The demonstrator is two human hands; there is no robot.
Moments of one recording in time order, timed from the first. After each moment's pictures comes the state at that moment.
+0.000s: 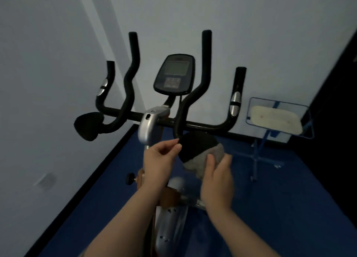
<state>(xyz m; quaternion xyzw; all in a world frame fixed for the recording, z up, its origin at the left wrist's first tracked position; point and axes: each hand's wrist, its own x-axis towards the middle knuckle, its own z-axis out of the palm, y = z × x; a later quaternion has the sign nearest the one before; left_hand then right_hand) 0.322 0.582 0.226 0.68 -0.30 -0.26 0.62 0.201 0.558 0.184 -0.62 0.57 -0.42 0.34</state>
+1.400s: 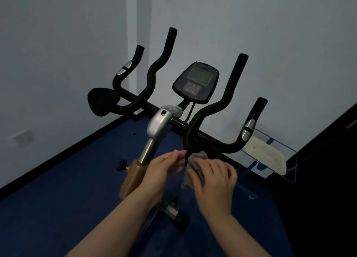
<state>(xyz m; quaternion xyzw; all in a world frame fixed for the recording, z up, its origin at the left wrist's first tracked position) 0.327 0.597 0.188 0.48 -0.22 -0.49 0.69 0.189 0.536 0.188 -0.86 0.37 -0.35 -0.01</state>
